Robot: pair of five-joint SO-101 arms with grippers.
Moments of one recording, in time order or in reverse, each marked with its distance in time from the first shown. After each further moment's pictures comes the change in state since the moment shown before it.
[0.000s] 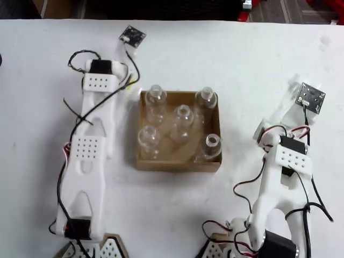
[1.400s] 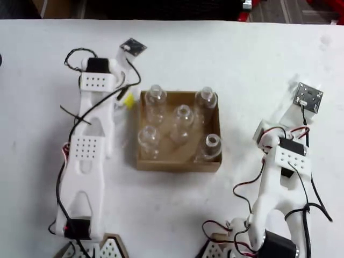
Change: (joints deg) left arm -0.6 -0.1 -4.3 18.4 -3.6; right arm -0.1 0.0 1.5 -3.0 2.5
